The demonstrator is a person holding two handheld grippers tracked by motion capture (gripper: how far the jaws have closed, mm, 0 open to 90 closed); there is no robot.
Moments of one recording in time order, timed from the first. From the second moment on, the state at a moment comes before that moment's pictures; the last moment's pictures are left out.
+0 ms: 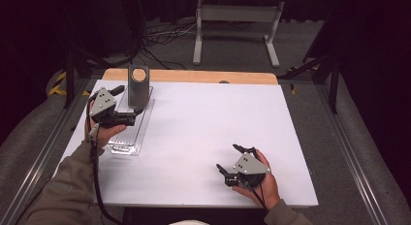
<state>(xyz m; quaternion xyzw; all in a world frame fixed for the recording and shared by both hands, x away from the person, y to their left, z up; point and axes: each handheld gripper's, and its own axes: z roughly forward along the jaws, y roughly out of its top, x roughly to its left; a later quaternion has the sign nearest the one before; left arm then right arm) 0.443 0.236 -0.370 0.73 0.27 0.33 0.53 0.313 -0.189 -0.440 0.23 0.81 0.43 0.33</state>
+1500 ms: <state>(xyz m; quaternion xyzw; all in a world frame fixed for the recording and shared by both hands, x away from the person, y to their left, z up) 0.400 0.217 -0.373 0.74 0.22 0.30 0.56 0.311 -0.192 -0.433 0.23 0.80 0.44 0.34</state>
